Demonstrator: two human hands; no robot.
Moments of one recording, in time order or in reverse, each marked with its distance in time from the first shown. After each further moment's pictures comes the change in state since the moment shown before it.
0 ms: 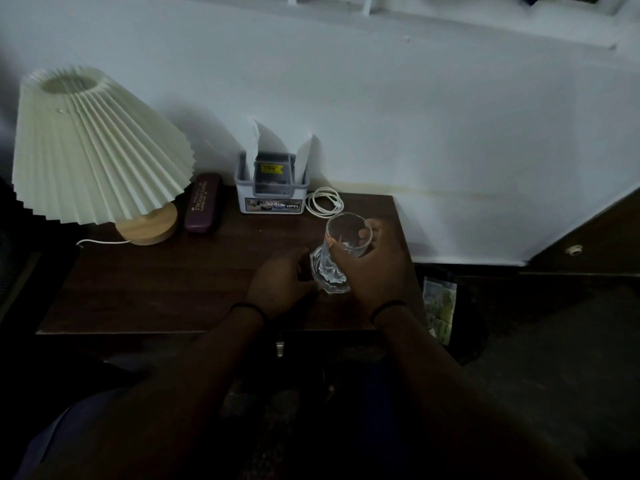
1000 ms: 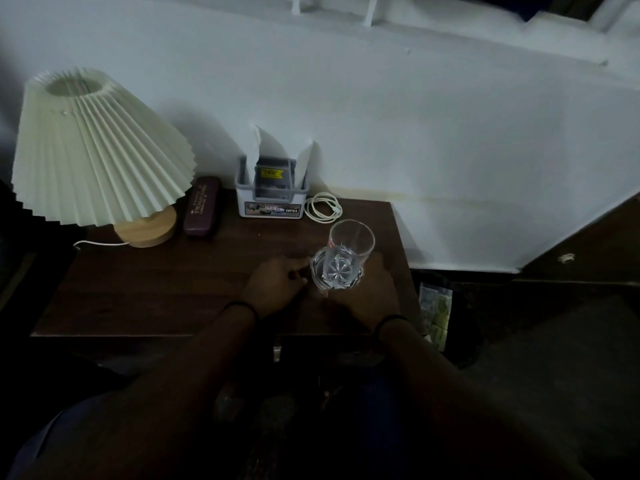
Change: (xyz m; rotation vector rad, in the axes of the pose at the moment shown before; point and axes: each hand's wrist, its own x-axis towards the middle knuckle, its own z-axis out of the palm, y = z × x) left_hand 0.006 -0.008 -0.007 -0.039 -0.110 0.034; right_hand -0.002 0.056 0.016 -0.120 -0.283 0.139
